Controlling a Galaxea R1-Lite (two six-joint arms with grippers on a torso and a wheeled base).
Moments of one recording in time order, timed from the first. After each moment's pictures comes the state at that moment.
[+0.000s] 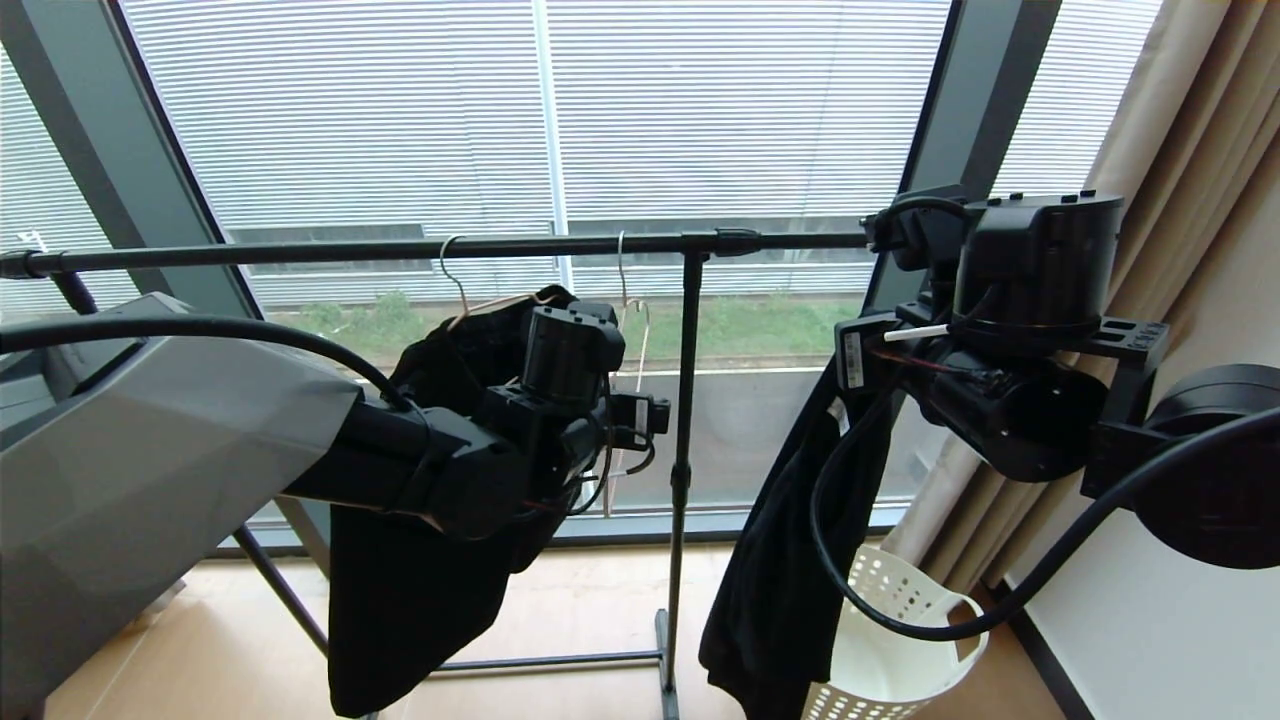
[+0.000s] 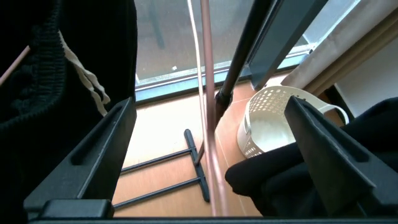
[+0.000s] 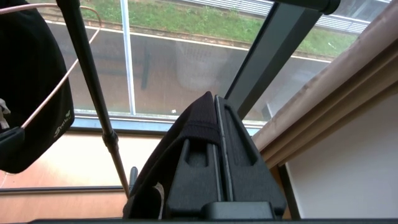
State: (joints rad) left arm -0.61 2.14 -1.29 -0.45 0.30 -0.17; right arm 0.62 1.74 -1.07 -0.42 -0.70 -0.02
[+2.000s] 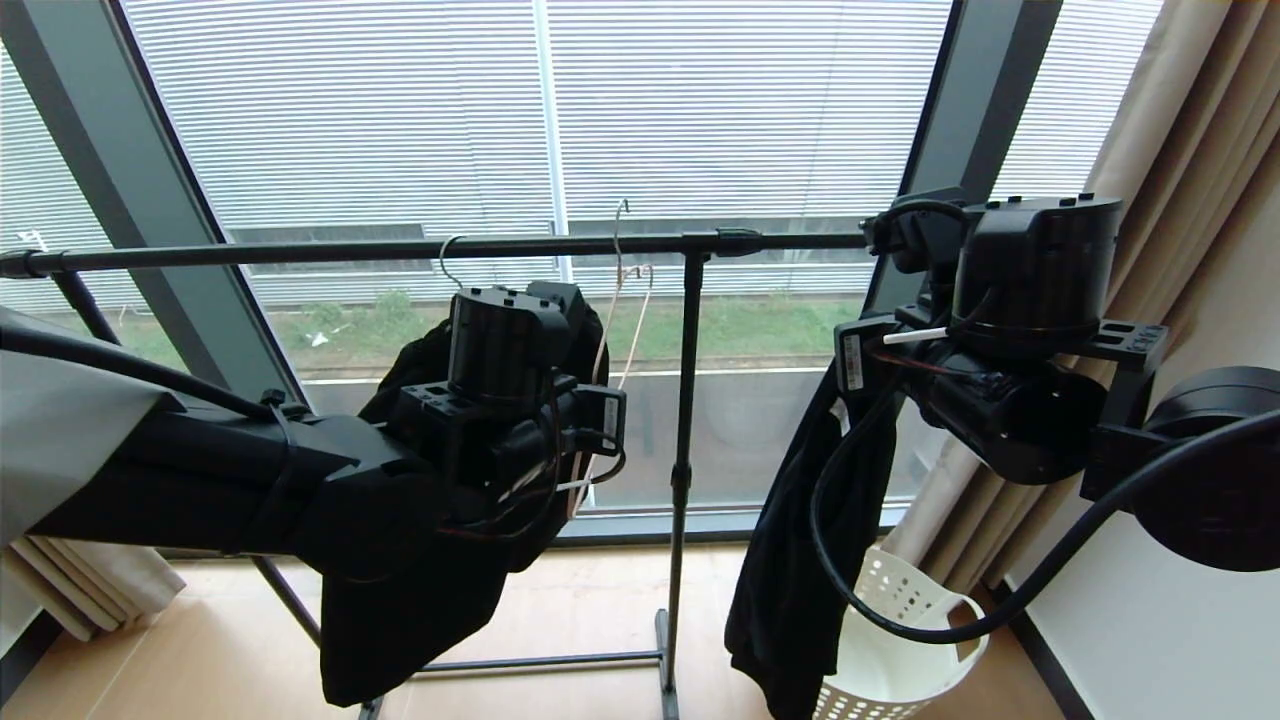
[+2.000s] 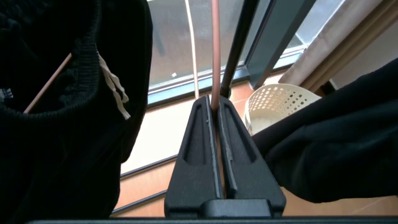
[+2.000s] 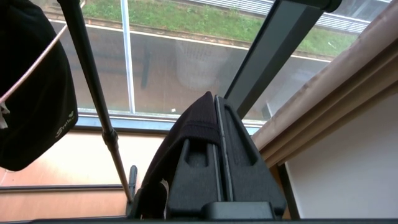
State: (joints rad) left arm -0.63 1.93 -1.08 -0.50 0.28 -0.11; right arm 0.62 1.74 -1.07 -0.42 -0.70 -0.02
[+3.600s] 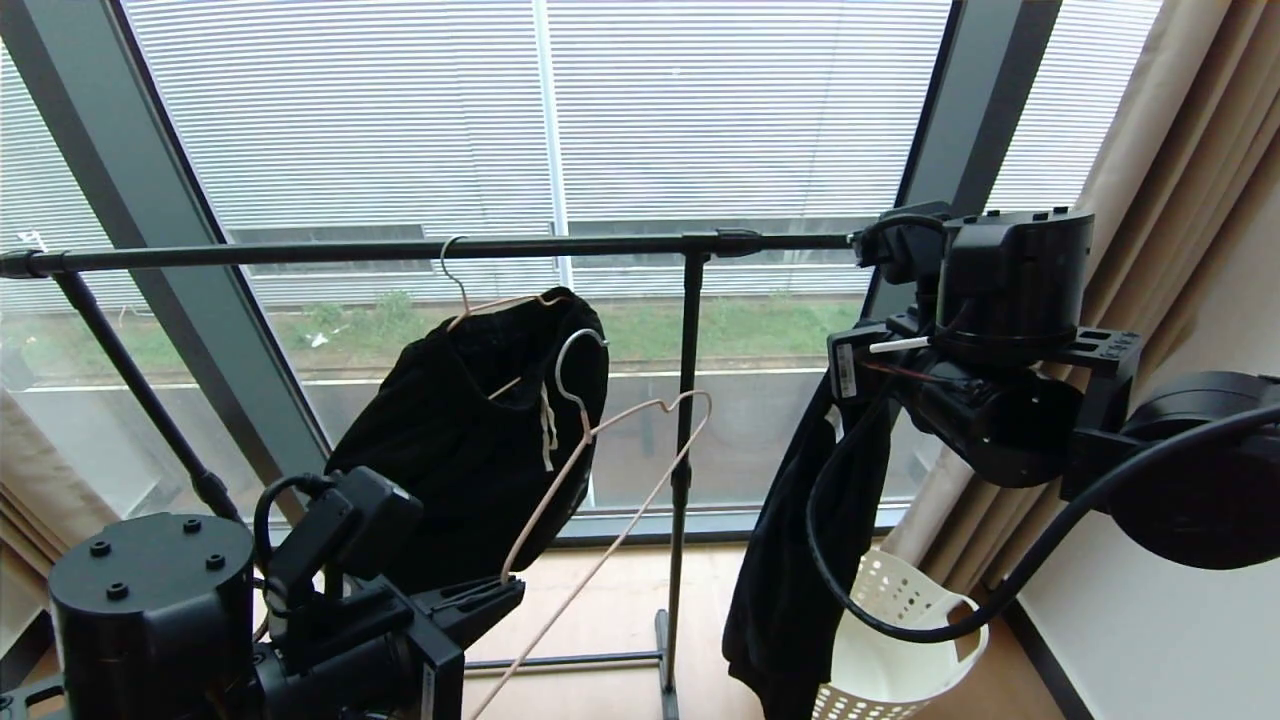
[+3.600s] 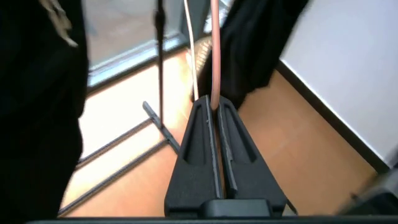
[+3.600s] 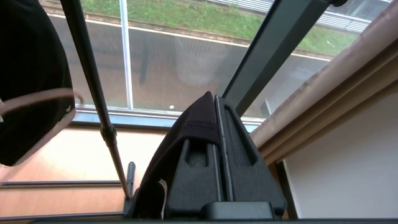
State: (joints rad) left arm -0.65 1.48 -0.26 -0.84 -0.07 -0.10; right arm 0.61 1.76 -1.07 -0.42 -0.70 -0.02
